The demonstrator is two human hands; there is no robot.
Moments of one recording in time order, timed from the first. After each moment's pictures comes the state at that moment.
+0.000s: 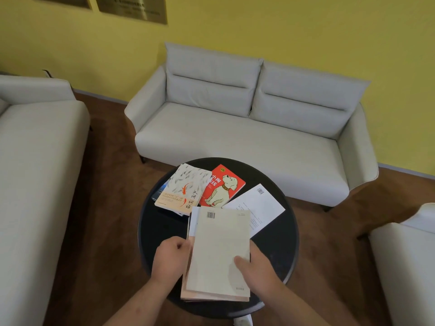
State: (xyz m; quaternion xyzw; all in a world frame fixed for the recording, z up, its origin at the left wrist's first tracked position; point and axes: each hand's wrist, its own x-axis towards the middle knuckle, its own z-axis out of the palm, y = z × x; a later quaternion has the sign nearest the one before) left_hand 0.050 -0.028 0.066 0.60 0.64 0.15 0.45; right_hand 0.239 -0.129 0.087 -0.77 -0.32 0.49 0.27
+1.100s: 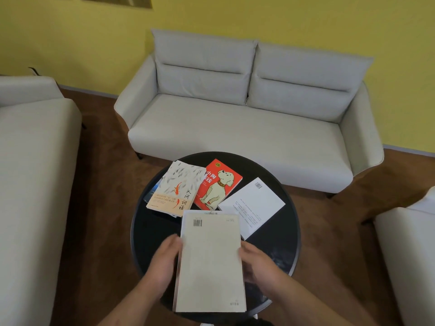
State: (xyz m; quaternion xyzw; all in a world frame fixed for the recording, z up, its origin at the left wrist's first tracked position) left_hand 0.055 -0.014 0.059 0.43 0.60 0.17 0.66; right_hand 0.278 -0.115 0.060 -0.66 -0.14 0.66 0.34
